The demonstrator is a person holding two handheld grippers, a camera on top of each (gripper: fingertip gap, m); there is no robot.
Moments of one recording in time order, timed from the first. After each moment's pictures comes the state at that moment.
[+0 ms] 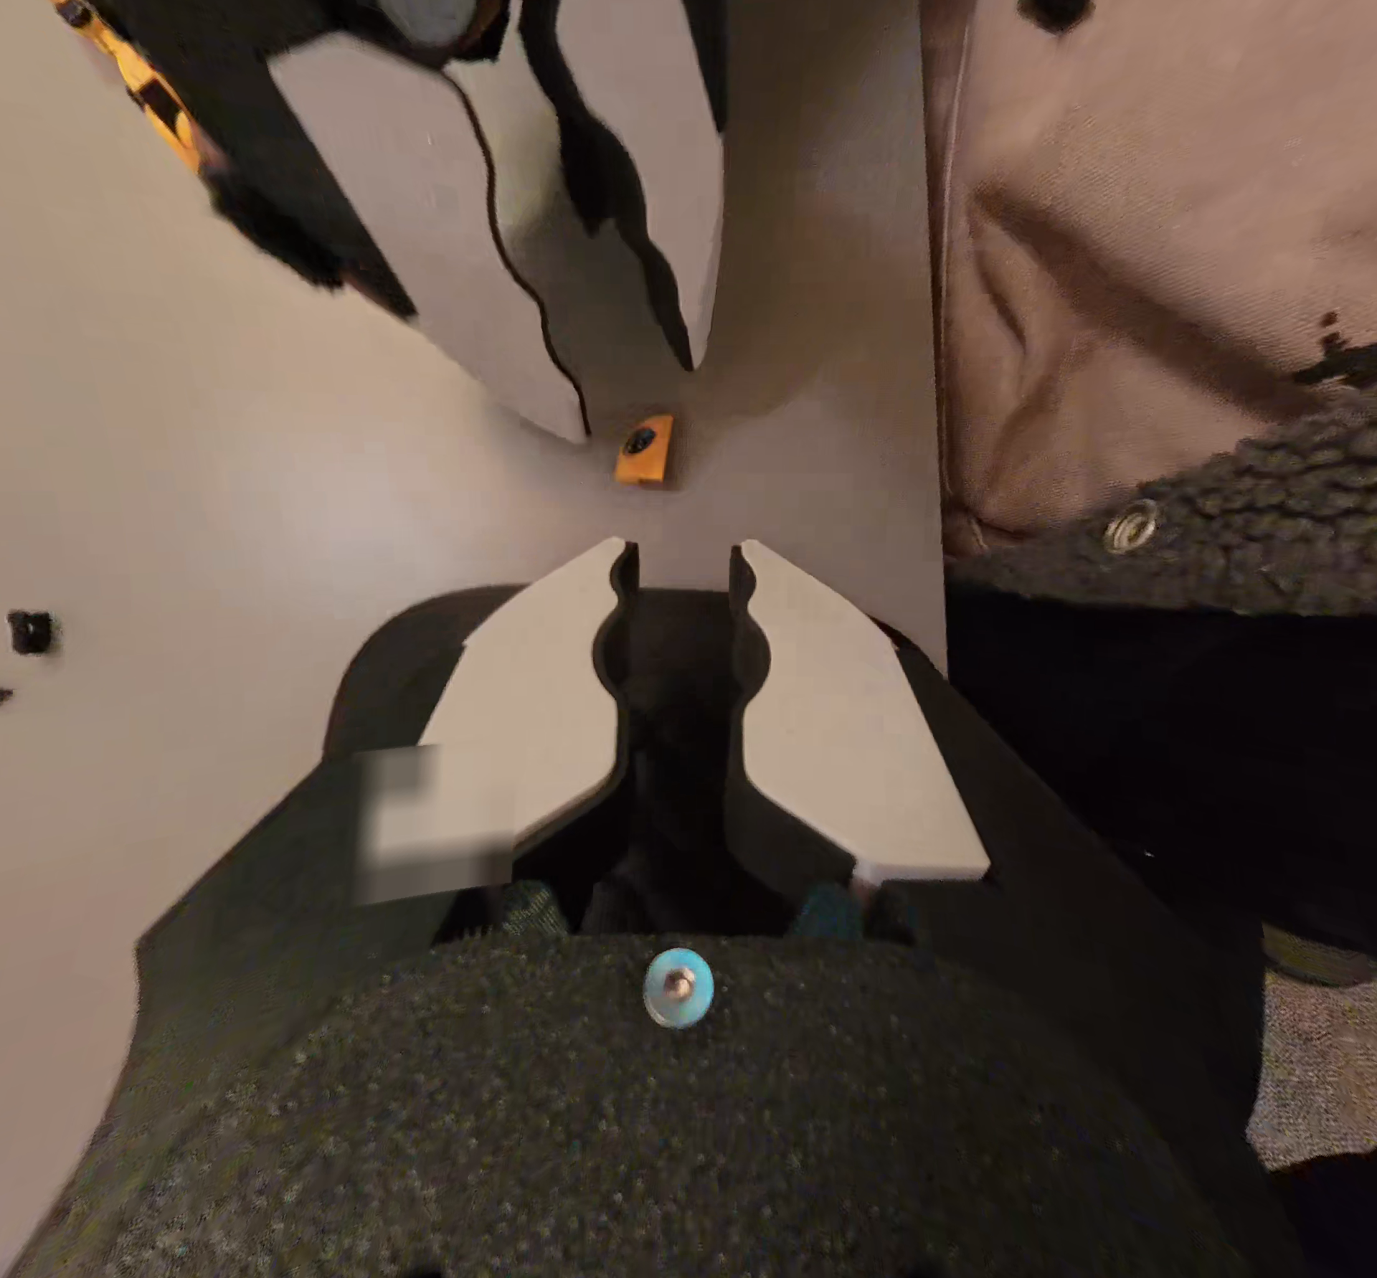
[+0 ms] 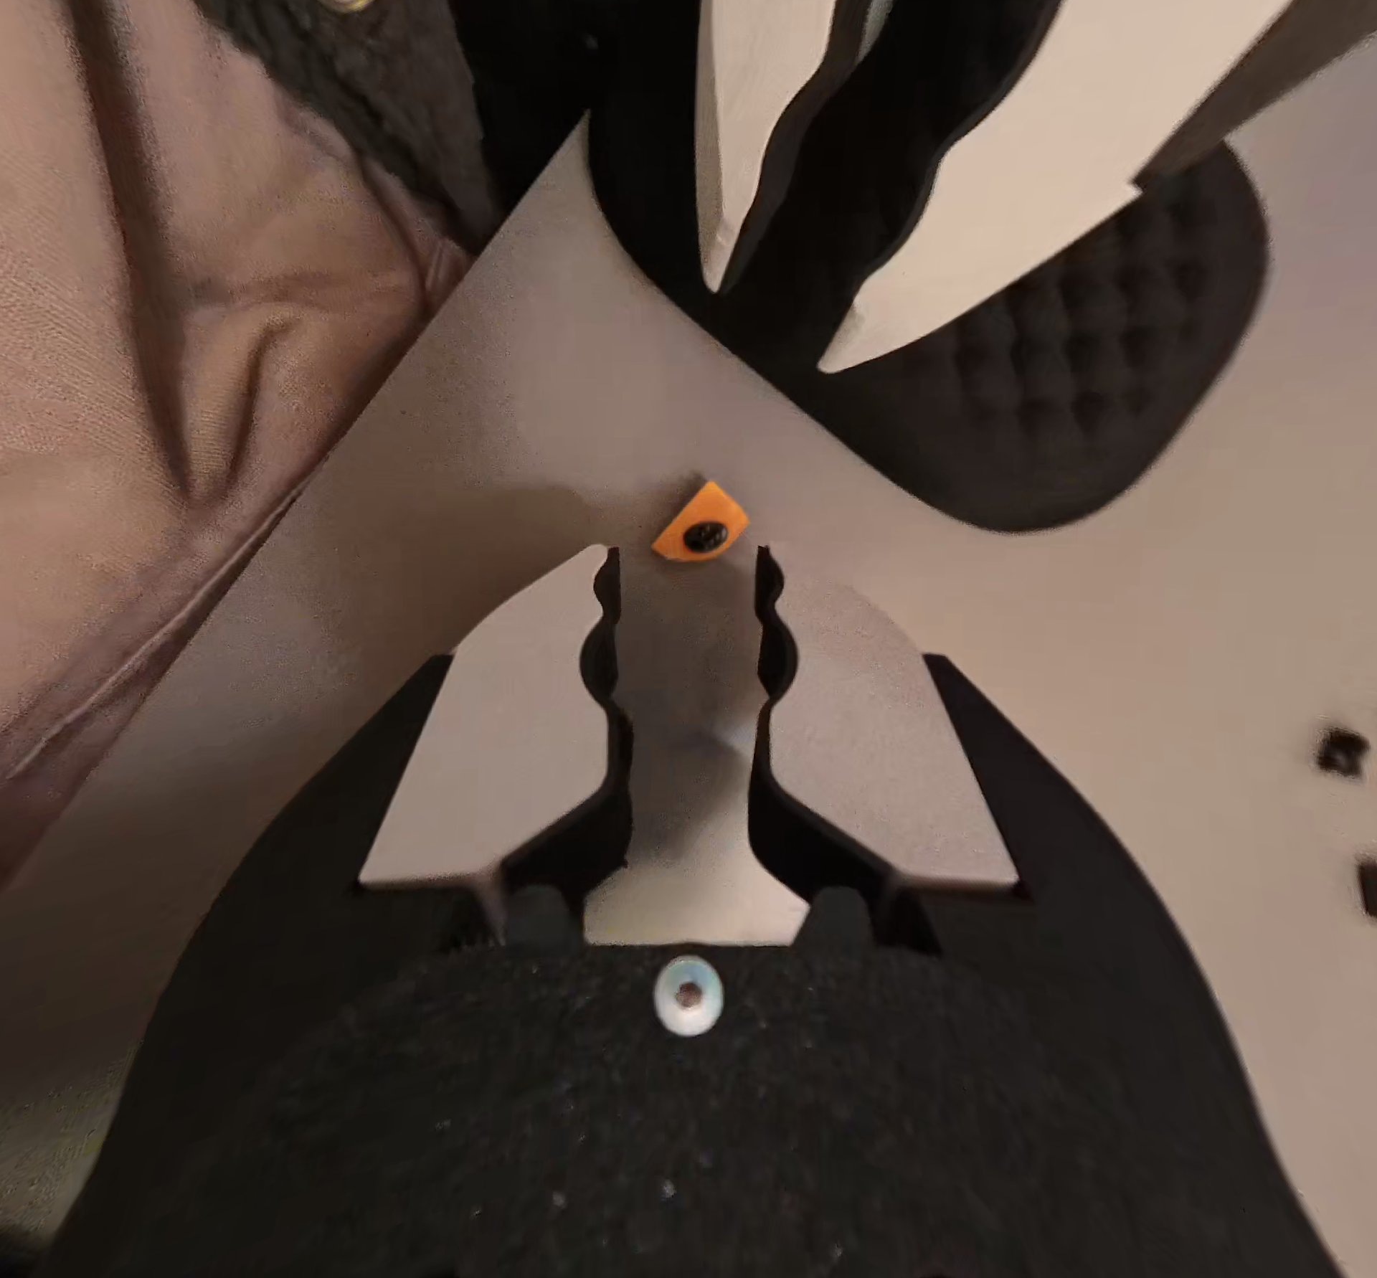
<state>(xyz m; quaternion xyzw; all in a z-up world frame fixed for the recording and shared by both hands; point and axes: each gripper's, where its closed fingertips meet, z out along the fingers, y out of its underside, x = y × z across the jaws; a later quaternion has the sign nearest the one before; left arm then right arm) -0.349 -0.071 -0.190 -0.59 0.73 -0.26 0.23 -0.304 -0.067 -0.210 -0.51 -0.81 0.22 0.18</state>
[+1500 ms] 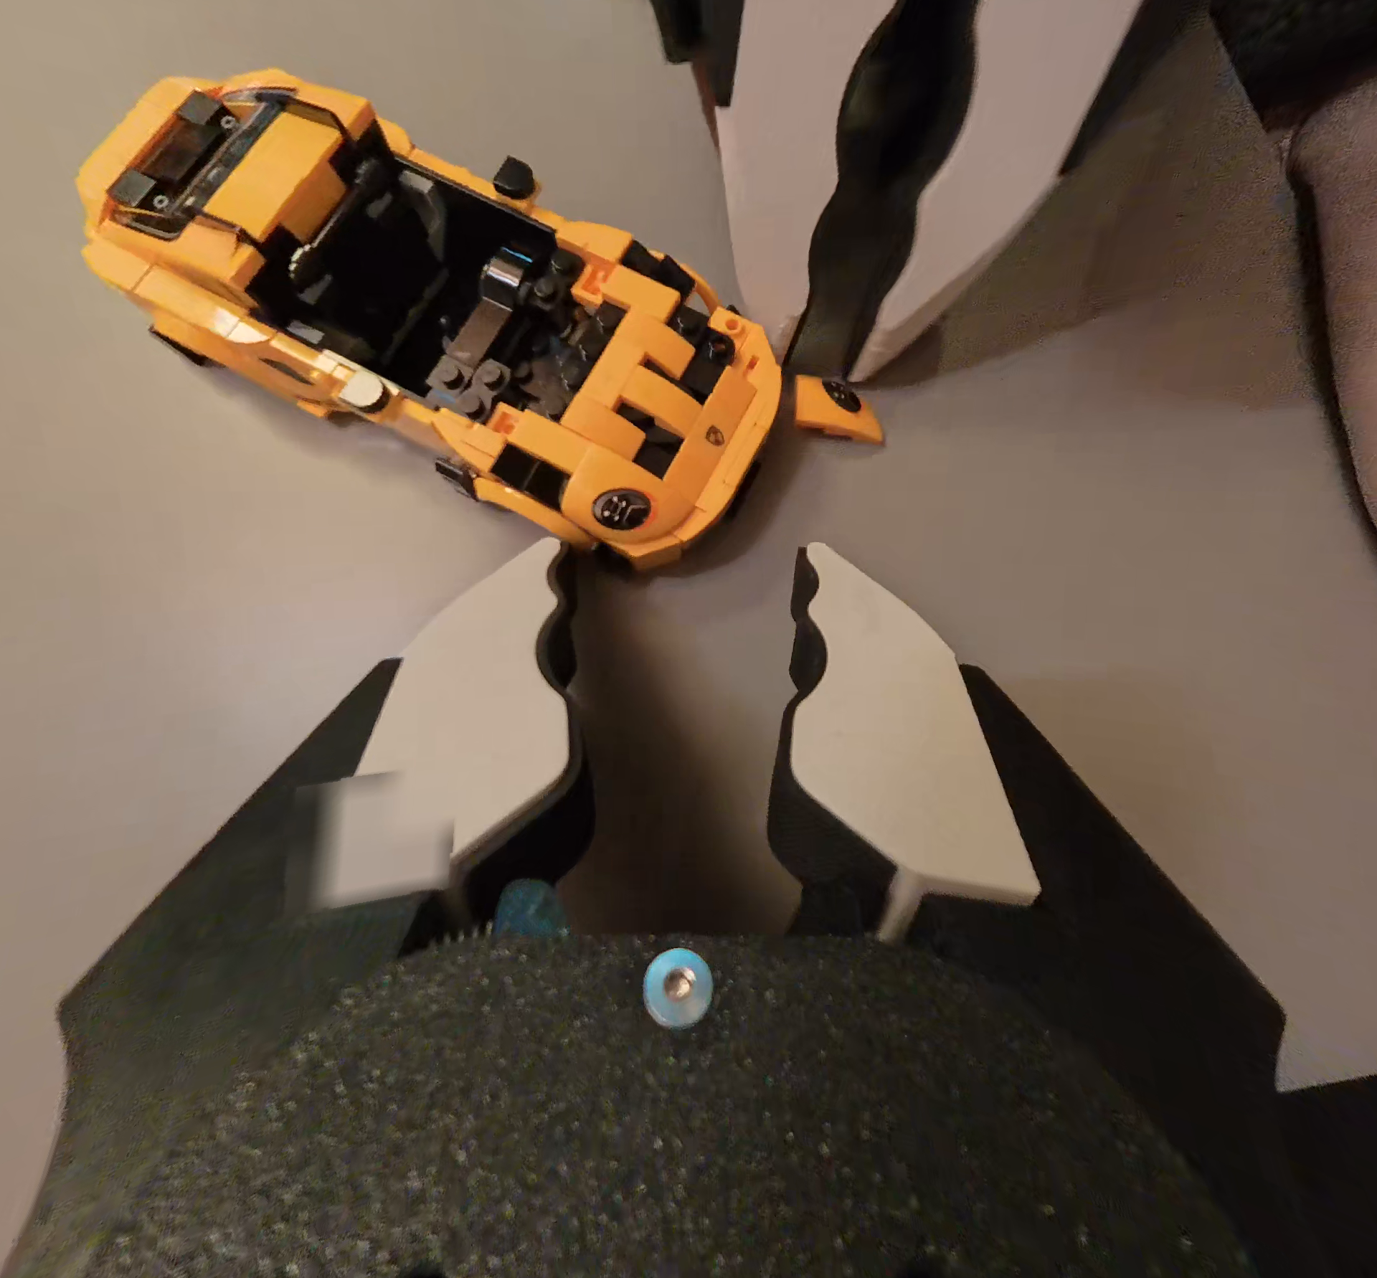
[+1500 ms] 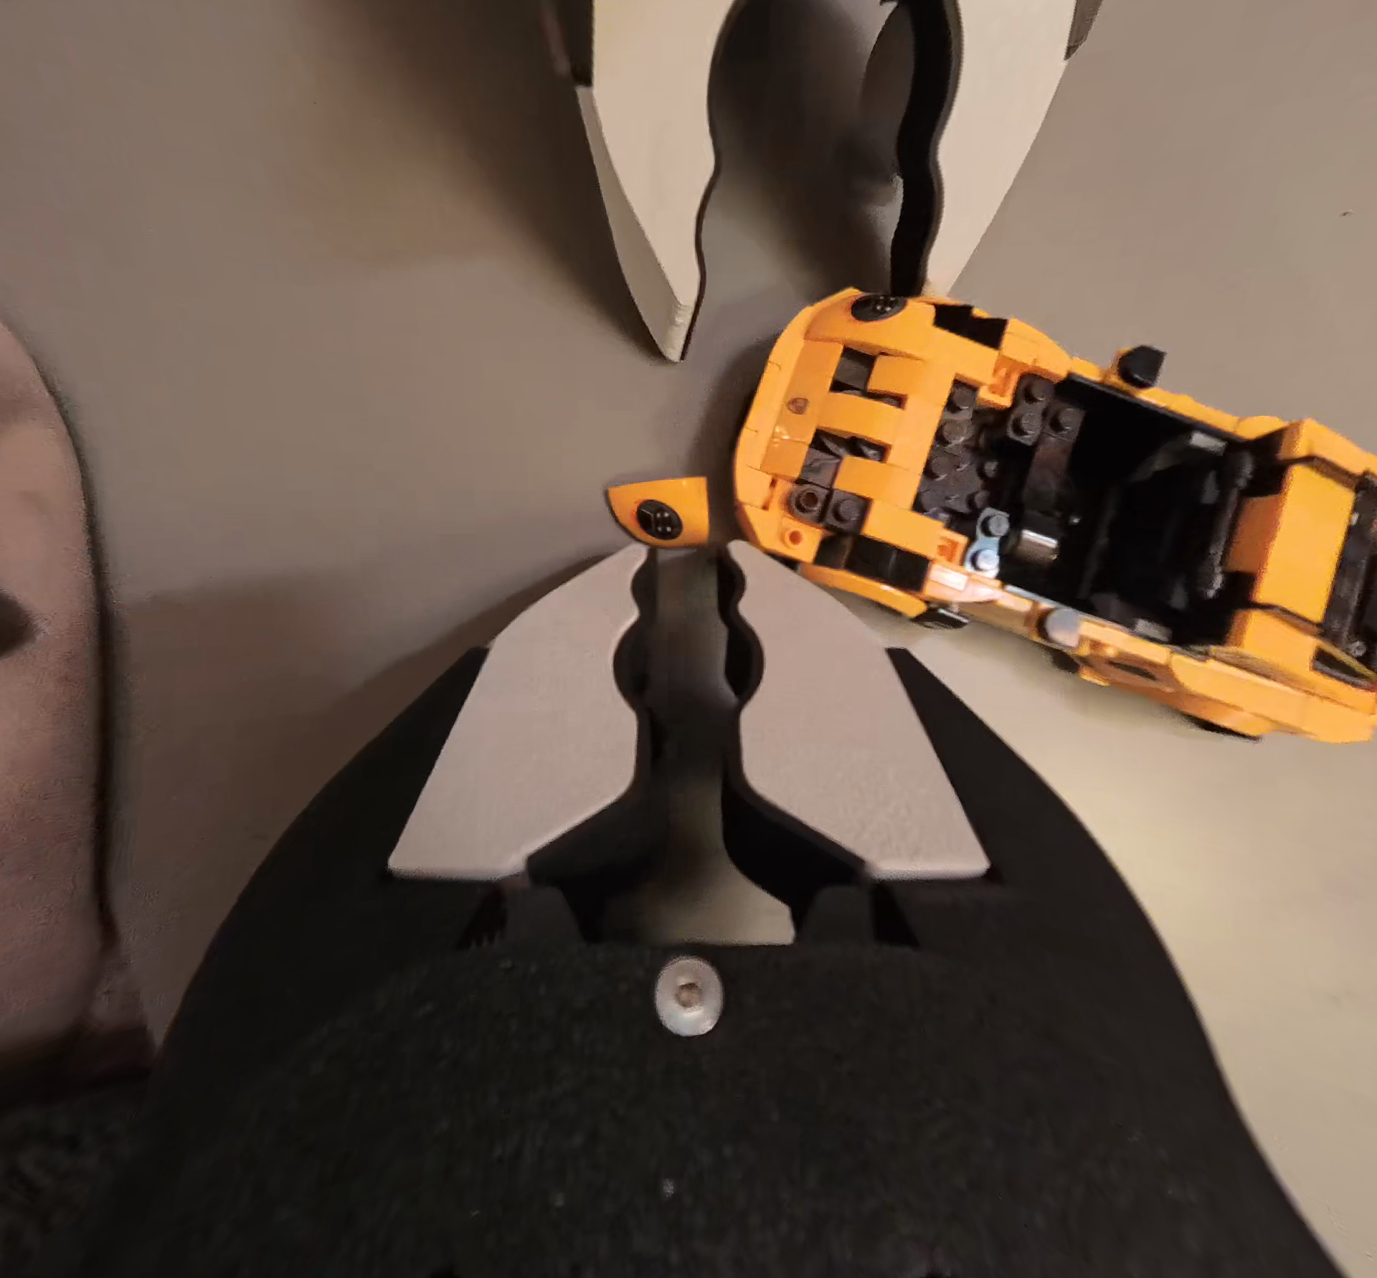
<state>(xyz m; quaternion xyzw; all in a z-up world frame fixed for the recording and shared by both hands) -0.194 0.015 -0.228 -0.51 0.77 -0.32 0.21 -0.167 -0.031 -0.226 -0.82 -0.48 0.12 0.28</state>
